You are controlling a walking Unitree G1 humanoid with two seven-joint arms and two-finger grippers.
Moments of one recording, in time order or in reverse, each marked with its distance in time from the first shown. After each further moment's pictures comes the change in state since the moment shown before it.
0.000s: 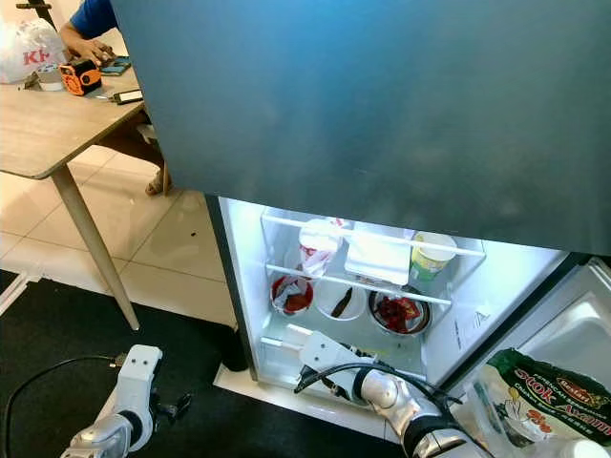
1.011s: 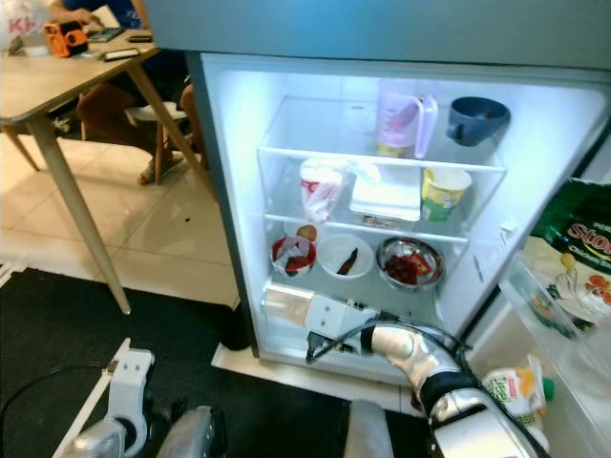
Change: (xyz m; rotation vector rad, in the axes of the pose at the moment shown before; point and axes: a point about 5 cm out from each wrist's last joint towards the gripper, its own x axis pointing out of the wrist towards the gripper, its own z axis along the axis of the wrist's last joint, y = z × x) left arm 0.000 0.008 0.014 -0.033 -0.066 0.016; right arm -0.022 -0.079 0.051 -0.152 -0.277 -0.093
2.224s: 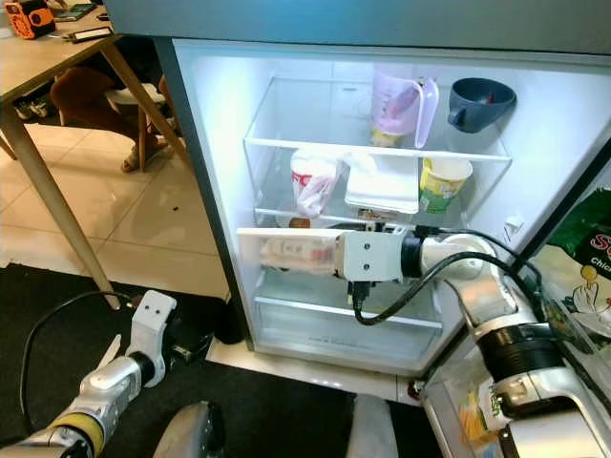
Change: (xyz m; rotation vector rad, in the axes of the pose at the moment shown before) left arm 0.014 -0.021 0.074 0.297 -0.234 -0.210; right arm -0.071 -0.105 0.075 -0.311 -0.215 -0.035
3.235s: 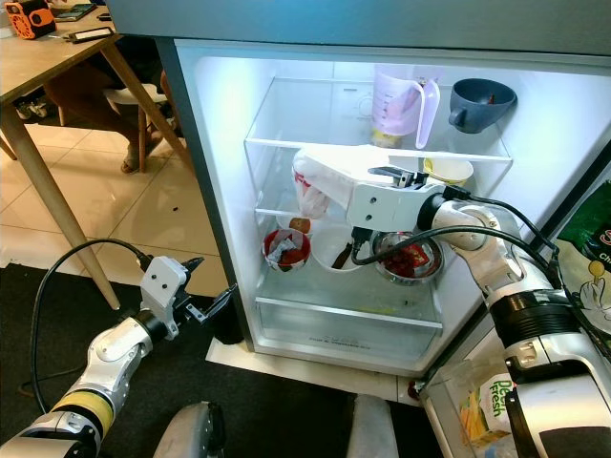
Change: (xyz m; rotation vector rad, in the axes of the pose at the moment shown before) left arm 0.004 -0.007 0.068 0.256 -0.418 -0.080; right arm -0.013 -0.034 -0.024 -0.111 0.305 -0.261
